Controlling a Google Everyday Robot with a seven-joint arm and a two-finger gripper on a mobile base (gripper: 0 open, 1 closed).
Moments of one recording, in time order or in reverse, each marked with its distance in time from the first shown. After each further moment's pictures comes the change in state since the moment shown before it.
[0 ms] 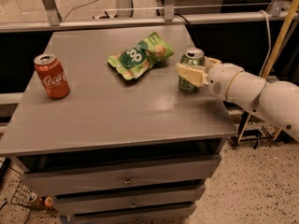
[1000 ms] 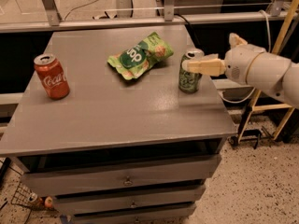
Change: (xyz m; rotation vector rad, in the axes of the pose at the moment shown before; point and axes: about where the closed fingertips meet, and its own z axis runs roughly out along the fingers) arm 0.046 0.029 -0.025 -0.058 -0.022 -0.161
